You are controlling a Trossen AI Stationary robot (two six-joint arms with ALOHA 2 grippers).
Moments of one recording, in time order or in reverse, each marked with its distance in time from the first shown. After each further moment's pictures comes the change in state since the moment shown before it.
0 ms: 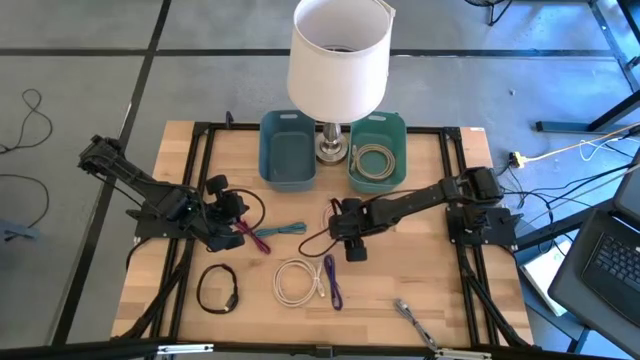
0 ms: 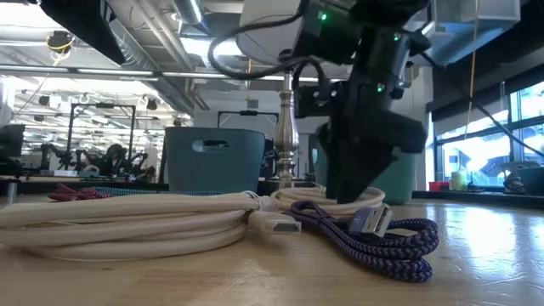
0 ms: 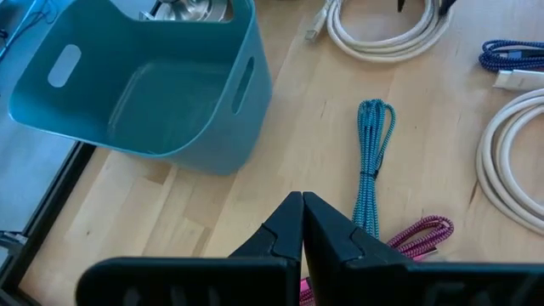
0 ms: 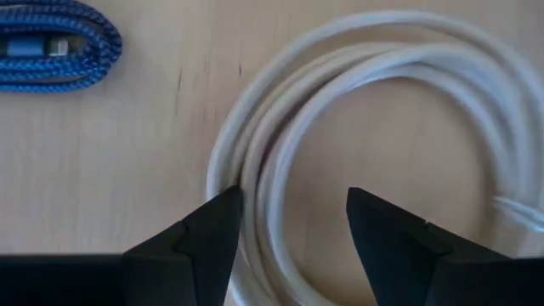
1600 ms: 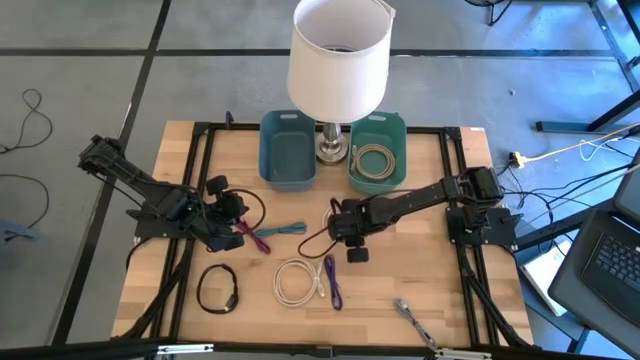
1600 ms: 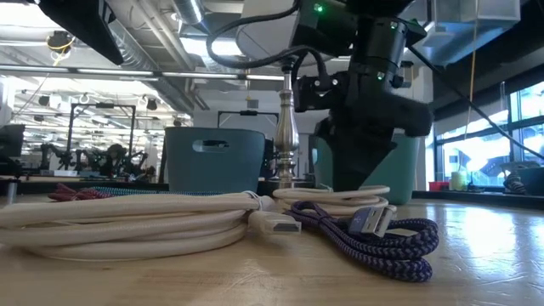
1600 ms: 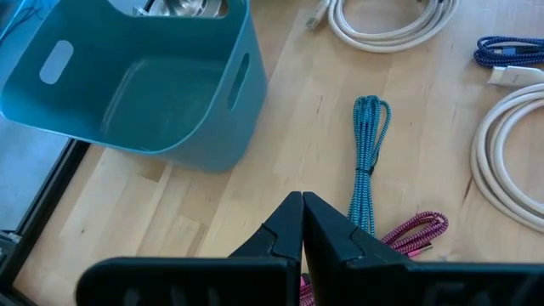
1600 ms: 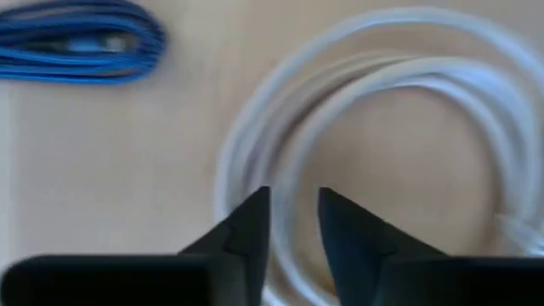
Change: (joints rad) left arm 0.000 0.000 0.000 0.000 0.017 0.000; right arm -0.001 -0.009 0.052 -0.090 -0.038 -0.018
